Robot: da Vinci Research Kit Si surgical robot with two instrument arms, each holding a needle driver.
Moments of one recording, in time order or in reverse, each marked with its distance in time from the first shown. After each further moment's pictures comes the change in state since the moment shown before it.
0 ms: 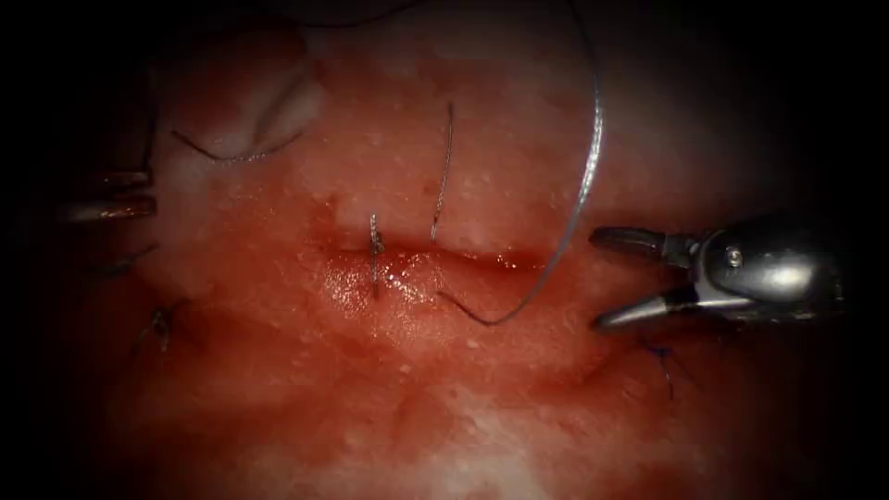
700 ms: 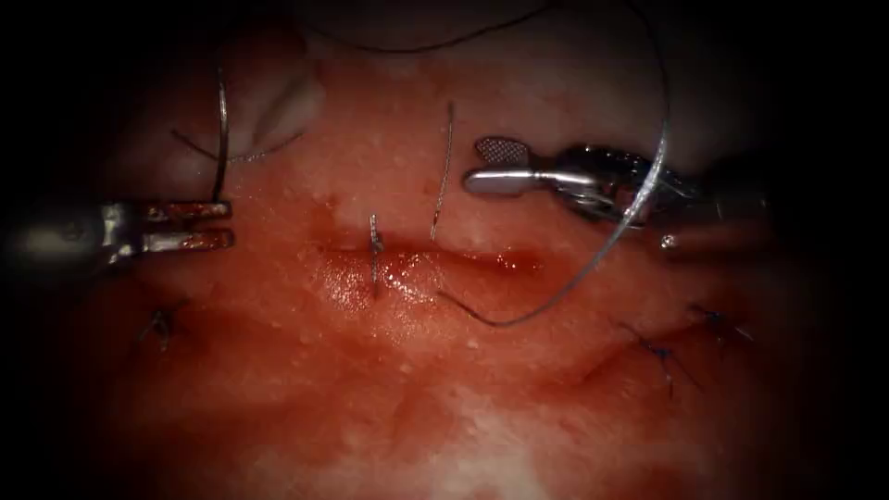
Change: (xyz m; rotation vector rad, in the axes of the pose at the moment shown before) right arm -0.006 0.010 0.014 0.172 0.345 0.523; left arm 0.001 0.001 0.004 -0.023 0.009 -0.002
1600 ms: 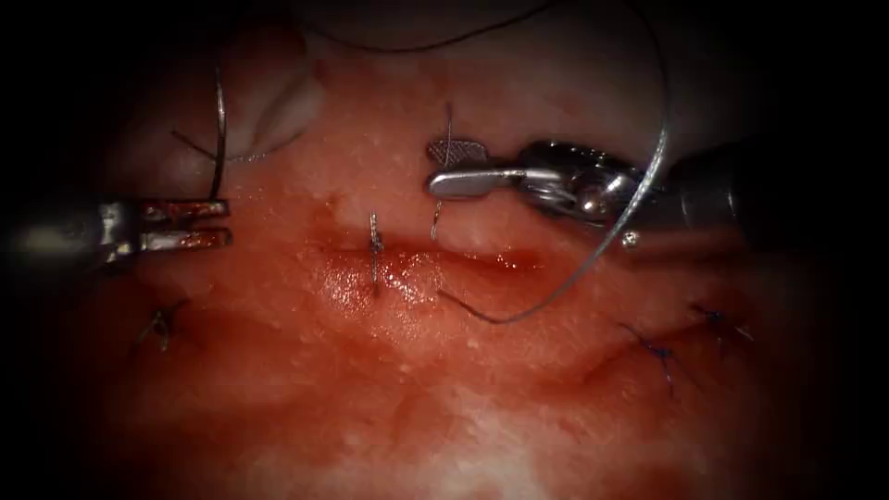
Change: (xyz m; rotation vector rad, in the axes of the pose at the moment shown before) right arm 0.000 -0.002 0.003 0.095 0.019 0.026; left arm 0.000 0.000 0.000 0.000 0.001 0.004
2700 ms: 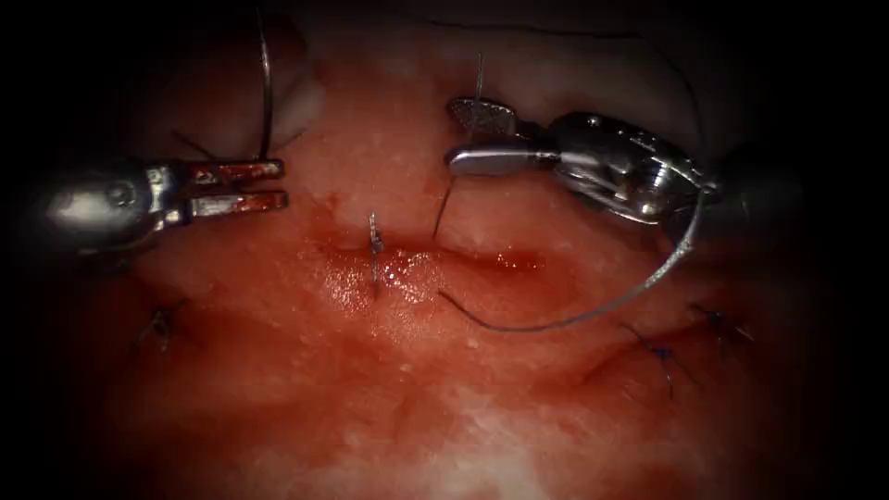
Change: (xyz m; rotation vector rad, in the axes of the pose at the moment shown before) right arm 0.004 -0.007 -0.001 0.010 0.039 -0.327; left arm 0.005 -0.001 0.002 0.127 0.060 0.081
